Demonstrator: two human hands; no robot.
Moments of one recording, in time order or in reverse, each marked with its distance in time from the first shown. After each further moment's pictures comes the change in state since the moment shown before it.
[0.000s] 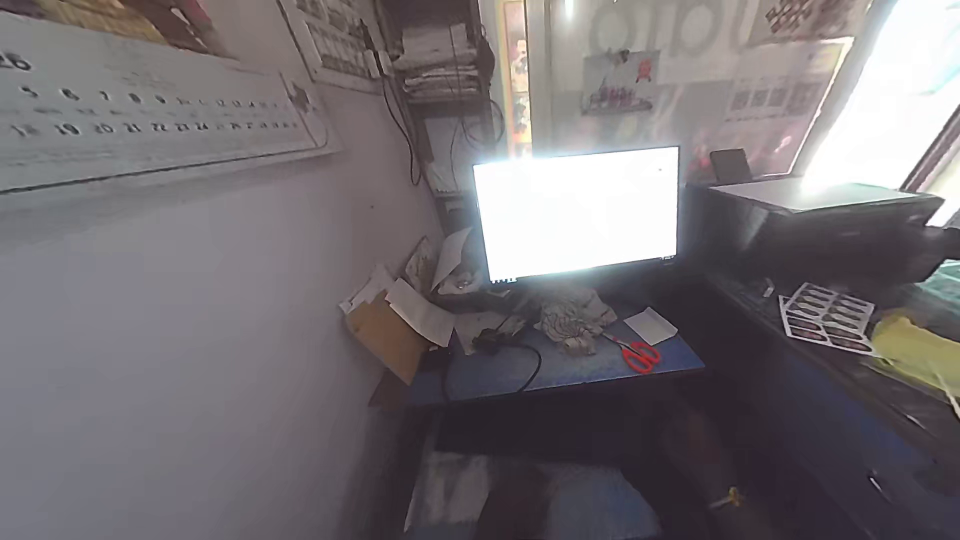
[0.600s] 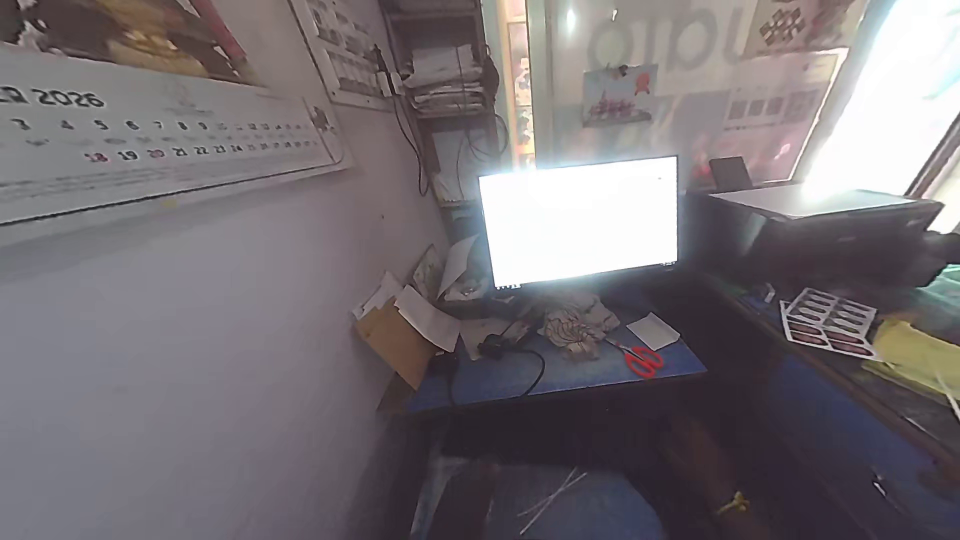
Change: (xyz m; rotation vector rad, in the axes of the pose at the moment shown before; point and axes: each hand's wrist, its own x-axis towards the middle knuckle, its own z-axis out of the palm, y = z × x) left_hand -0.033 -0.022 -0.066 -0.123 0.131 -0.304; right_hand -0.002 0.007 0.002 0.069 -0.097 -0.034
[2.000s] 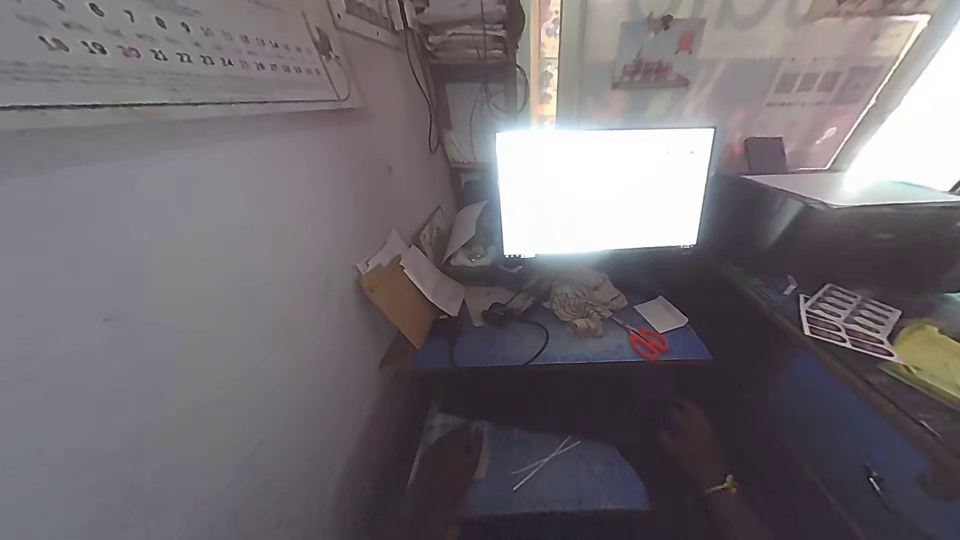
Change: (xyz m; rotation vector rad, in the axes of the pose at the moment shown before) left_hand 0.021 -0.053 0.042 0.287 0.061 -0.251; right_hand -0.002 0.011 0.012 -0.003 0.115 -0.126
